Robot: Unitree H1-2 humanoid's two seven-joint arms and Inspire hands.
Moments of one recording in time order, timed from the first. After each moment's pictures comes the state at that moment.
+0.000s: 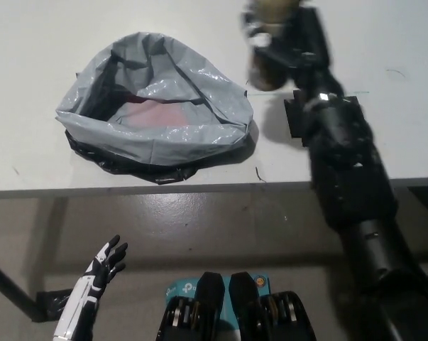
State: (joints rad) left_arm 0.10 0.18 -0.03 -0.07 -0.03 -0.15 -0.13; right_arm -0.95 0.04 0.04 0.60 0.04 -0.12 -0.01
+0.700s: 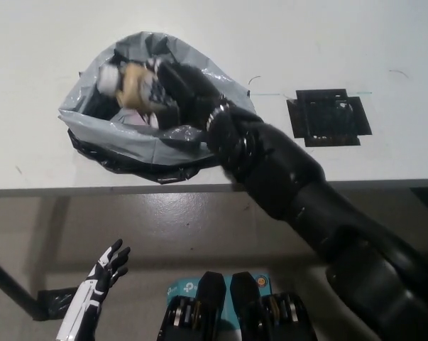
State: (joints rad) left_arm 0.12 0.17 -0.04 -0.07 -0.02 -0.15 -0.12; right_arm -1.18 0.08 0.64 1.10 -0.37 -0.07 -0.11
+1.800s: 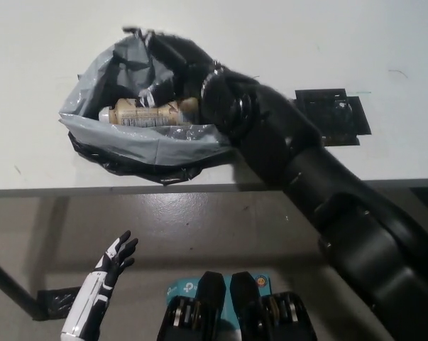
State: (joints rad) left_arm 0.10 0.17 -0.06 -0.11 0.01 -0.14 -0.13; right_arm -1.30 0.07 0.45 1.04 -0.44 -0.08 0.06
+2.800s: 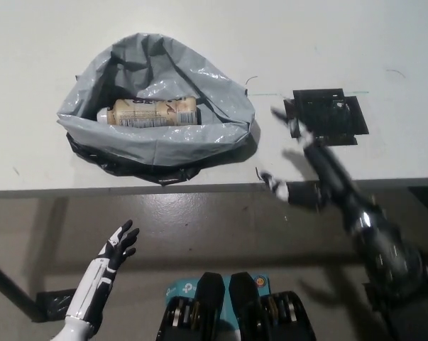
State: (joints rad) left_arm 0.02 0.17 -0.05 -0.02 0.01 -0.13 -0.12; right_arm -0.38 -0.18 0.25 0.05 -0.33 0.01 0.12
